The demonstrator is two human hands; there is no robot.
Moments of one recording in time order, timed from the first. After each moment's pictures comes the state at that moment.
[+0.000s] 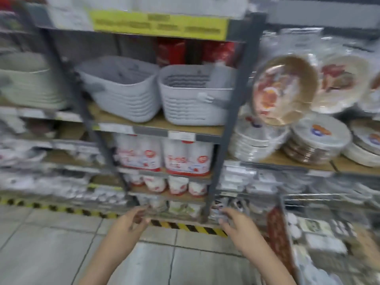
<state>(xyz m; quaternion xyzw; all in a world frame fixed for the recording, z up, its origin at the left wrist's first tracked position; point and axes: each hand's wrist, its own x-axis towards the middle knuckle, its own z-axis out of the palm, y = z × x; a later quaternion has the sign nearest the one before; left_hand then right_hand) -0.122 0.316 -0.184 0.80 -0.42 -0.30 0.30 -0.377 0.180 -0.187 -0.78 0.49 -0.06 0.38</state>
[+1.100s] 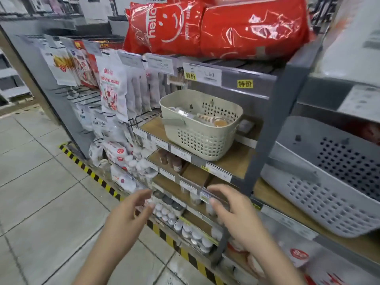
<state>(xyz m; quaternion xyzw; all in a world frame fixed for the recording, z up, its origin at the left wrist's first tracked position) 0.296 0.383 -0.088 0.87 -0.25 -0.09 0.40 0.169 0.178 -0.080 -0.88 0.20 -0.12 0.41</state>
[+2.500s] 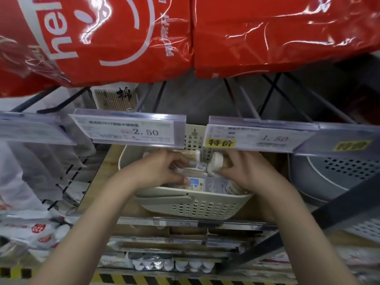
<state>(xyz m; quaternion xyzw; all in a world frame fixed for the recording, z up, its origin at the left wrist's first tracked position) 0.606 0.116 -0.043 0.67 -0.66 -0.32 0.16 0.399 0.042 -0.033 -0.87 0.46 -0.06 0.14</state>
